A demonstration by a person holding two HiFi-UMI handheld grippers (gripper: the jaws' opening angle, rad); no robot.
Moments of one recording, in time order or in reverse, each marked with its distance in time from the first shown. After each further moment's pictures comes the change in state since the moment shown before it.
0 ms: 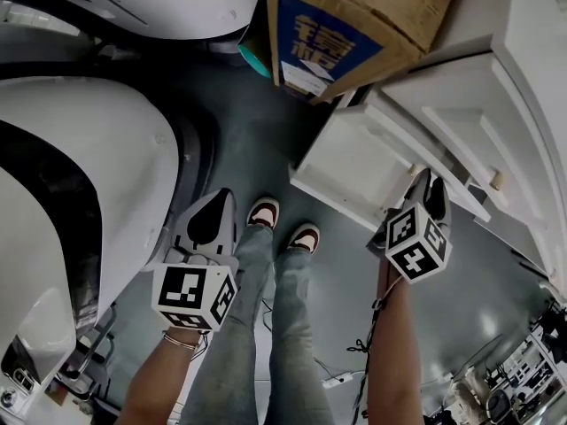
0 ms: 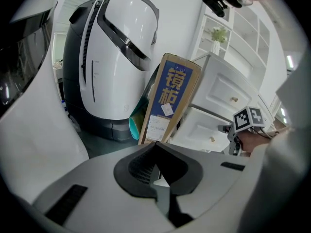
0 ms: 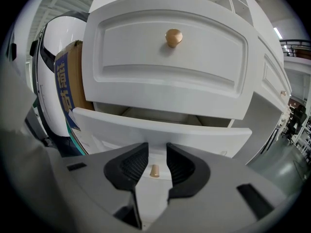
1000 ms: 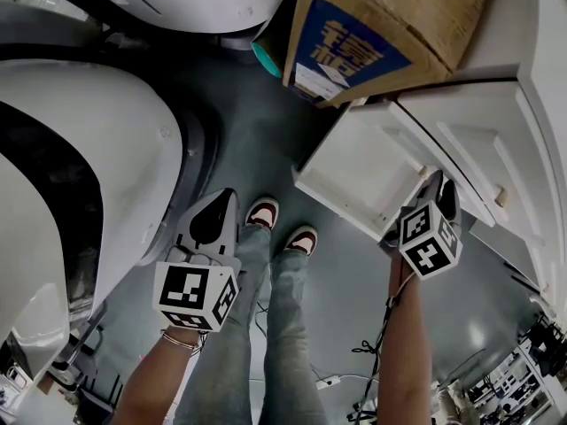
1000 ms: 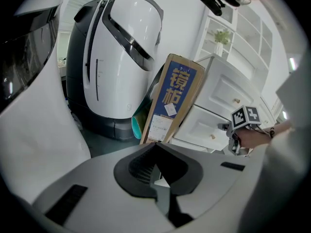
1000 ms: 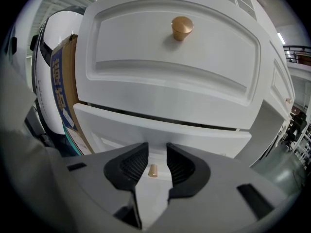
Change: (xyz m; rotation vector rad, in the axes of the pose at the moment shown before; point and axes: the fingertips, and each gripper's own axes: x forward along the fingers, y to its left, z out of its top) left arm -0.002 0.010 -0.004 -0.026 -0.006 0.013; right arm 0.019 -0.002 0.014 -0.043 -0.004 -0.010
